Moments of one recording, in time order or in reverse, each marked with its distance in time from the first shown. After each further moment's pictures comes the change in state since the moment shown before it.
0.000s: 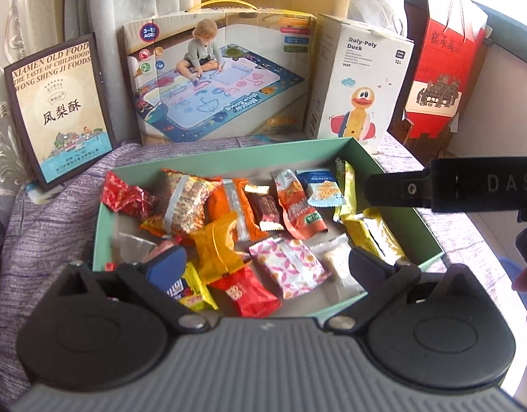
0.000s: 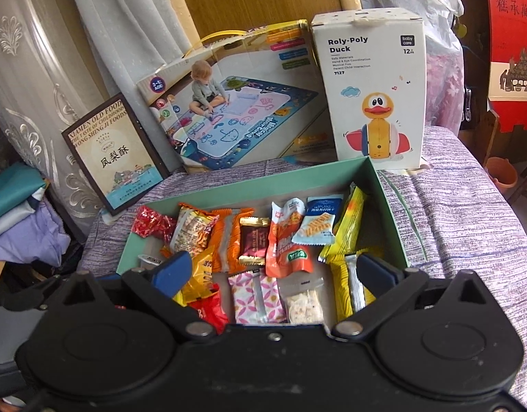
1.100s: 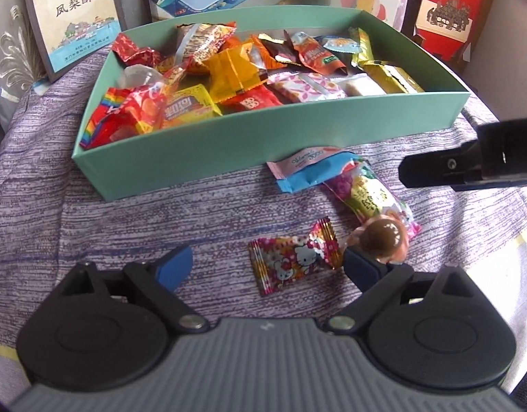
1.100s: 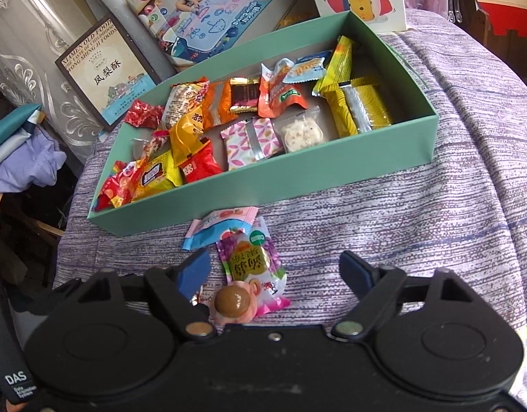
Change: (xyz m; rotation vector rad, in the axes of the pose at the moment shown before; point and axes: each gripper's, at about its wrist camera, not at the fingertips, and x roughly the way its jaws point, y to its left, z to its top) left arm 0.021 0.012 -0.129 0.016 0.207 0.058; right arm 0.011 -0.010 -0.121 0.089 0.221 0.054
